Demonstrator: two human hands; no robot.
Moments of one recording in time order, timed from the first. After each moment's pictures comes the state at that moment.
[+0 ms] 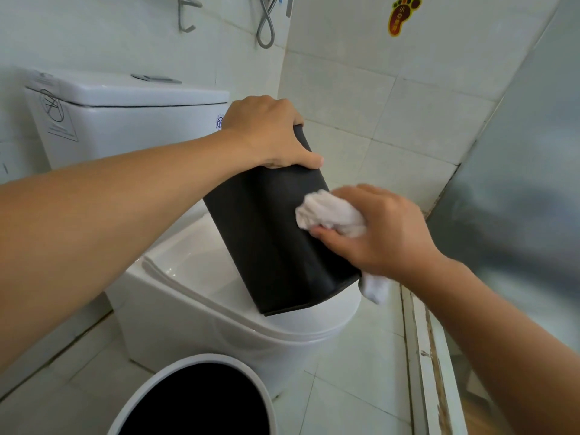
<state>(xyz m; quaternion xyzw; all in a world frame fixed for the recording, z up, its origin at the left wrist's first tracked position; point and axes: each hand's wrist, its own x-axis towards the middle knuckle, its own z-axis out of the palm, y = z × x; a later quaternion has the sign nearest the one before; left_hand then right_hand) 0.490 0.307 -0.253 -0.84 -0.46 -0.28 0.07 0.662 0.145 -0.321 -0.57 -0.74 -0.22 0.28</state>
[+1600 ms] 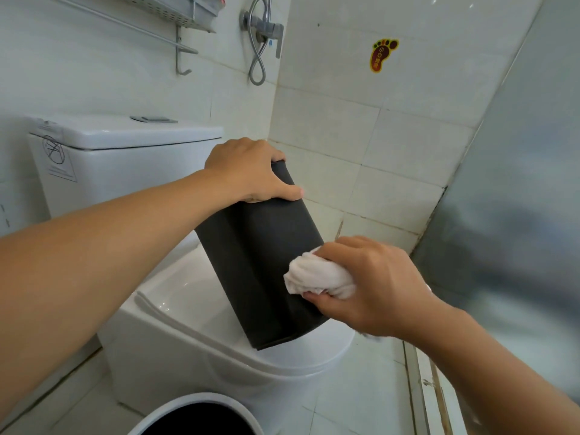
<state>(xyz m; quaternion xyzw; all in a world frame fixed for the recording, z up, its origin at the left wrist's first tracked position) 0.476 0.303 -0.252 -0.84 -0.47 -0.26 0.01 0.656 0.120 -0.321 -0.56 -0.78 -0.19 0.19</state>
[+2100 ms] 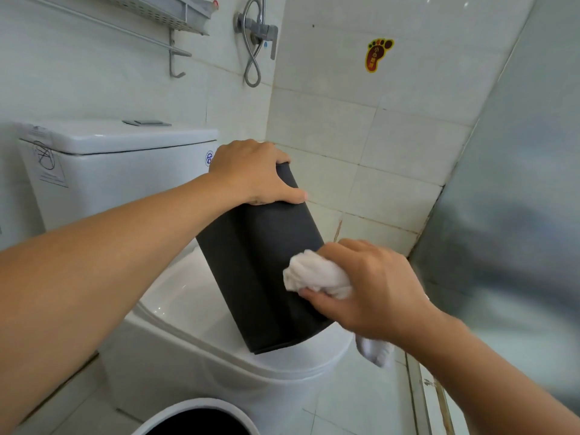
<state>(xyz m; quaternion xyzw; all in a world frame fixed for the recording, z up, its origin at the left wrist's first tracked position) 0.490 0.299 -0.249 -0.85 -0.46 -0.25 0.04 0.657 0.116 -0.329 -0.59 -0.75 -0.21 0.22</state>
